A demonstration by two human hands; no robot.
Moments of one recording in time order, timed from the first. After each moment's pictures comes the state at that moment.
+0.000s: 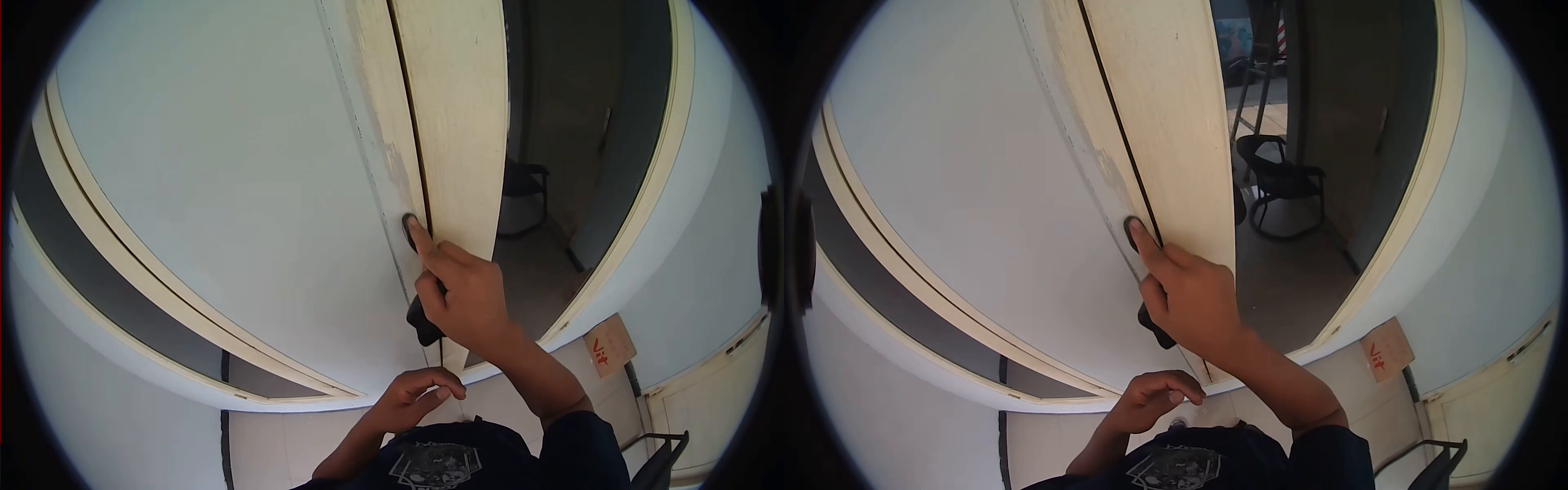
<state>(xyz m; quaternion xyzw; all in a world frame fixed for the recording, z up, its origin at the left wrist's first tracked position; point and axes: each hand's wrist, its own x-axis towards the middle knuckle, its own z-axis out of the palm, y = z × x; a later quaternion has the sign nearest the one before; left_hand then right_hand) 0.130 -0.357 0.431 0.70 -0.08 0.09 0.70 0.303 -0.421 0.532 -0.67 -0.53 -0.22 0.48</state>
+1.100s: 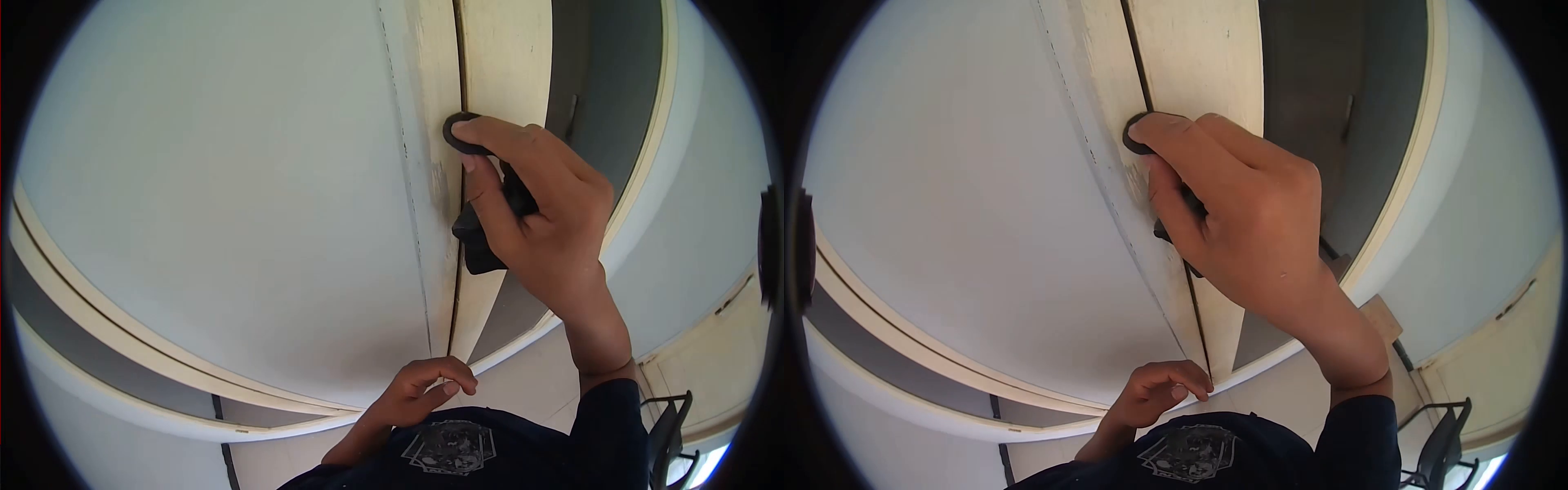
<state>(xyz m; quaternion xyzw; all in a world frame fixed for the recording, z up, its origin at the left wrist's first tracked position) 0.155 -0.285 0.448 0.66 -0.20 0.08 0.72 0.312 -0.407 0.645 -0.60 -0.50 -0.45 0.44</state>
